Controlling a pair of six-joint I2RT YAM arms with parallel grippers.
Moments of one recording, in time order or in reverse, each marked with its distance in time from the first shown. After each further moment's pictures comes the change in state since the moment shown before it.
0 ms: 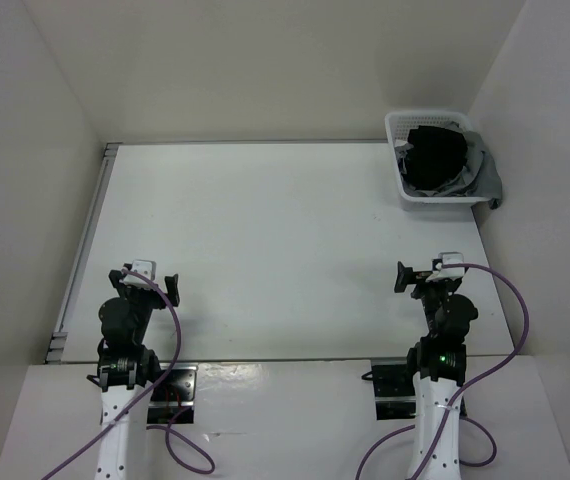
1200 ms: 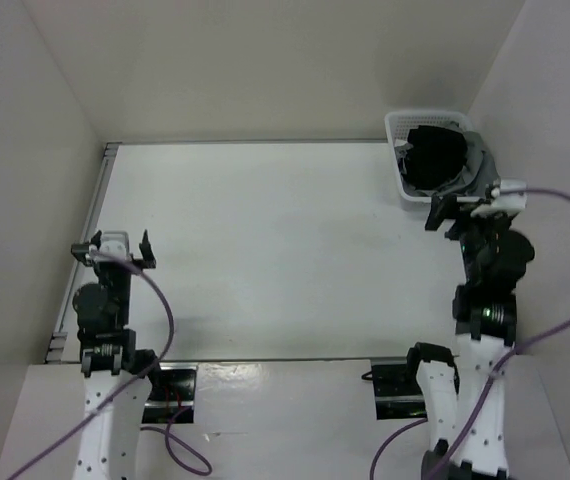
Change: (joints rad) left arm -0.005 0.192 0.246 0.286 -0.146 0.075; right arm 0.001 0.505 0.730 -0.102 0.097 0.080
